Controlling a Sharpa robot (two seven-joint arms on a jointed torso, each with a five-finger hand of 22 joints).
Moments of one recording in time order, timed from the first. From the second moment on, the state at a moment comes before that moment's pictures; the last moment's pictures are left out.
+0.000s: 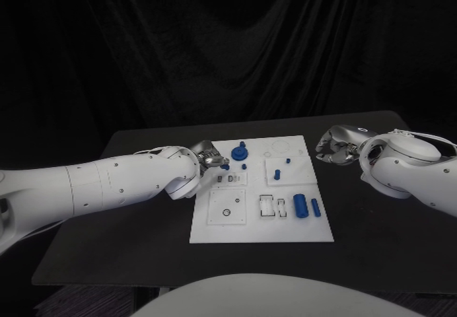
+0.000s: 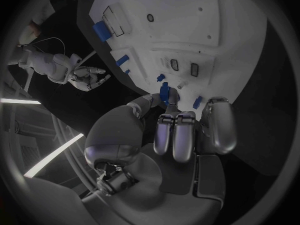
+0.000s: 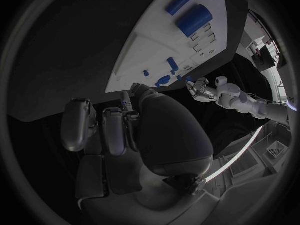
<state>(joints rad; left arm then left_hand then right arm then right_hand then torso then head) 1.17 -0.69 -0.21 1.39 -0.89 -0.44 -0.36 0.96 0.01 0.53 -0.09 0.51 0.94 0.06 0.19 1.11 1.47 -0.02 1.58 1.31 1.47 -0.08 1.57 1.31 0.08 1.47 0.03 1.24 1.31 1.32 -0.85 -0.25 1.46 -1.42 -0.23 -0.31 1.47 -0.04 0.25 0.23 0.34 0.81 0.15 0.22 0.16 1.46 0.06 1.51 1.31 1.47 -0.02 1.44 1.31 0.05 1.45 0.09 1.27 1.31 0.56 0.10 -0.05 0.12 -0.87</state>
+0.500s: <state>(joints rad) 1.09 -0.69 -0.21 1.40 -0.92 -0.55 -0.31 0.95 0.00 0.55 -0.09 0.51 0.94 0.06 0.19 1.12 1.47 -0.02 1.58 1.31 1.47 -0.08 1.57 1.31 0.08 1.47 0.03 1.24 1.31 1.32 -0.86 -0.25 1.47 -1.42 -0.24 -0.32 1.47 -0.04 0.25 0.23 0.34 0.81 0.15 0.22 0.16 1.46 0.06 1.51 1.31 1.47 -0.02 1.44 1.31 0.05 1.45 0.09 1.27 1.31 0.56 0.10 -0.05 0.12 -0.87</state>
